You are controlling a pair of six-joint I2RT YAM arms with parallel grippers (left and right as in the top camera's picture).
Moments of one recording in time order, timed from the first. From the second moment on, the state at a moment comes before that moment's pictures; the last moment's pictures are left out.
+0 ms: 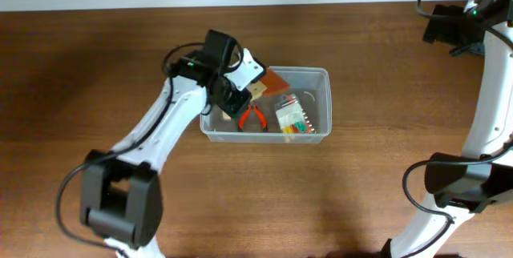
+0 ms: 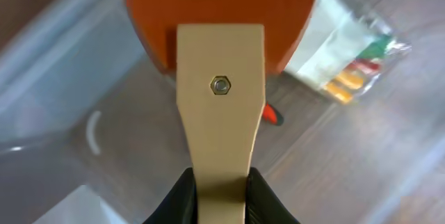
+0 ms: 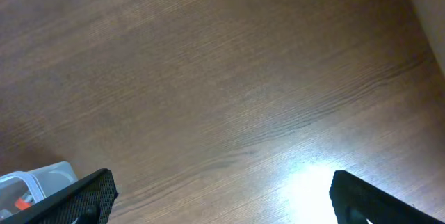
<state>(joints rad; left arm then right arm) -0.38 1.89 1.52 -0.83 0.25 0.38 -0.23 2.03 2.44 -1.53 0.16 0.16</state>
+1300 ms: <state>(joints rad) -0.38 2.01 1.56 -0.92 0.25 0.38 -0.23 2.03 2.44 -1.53 0.16 0.16</state>
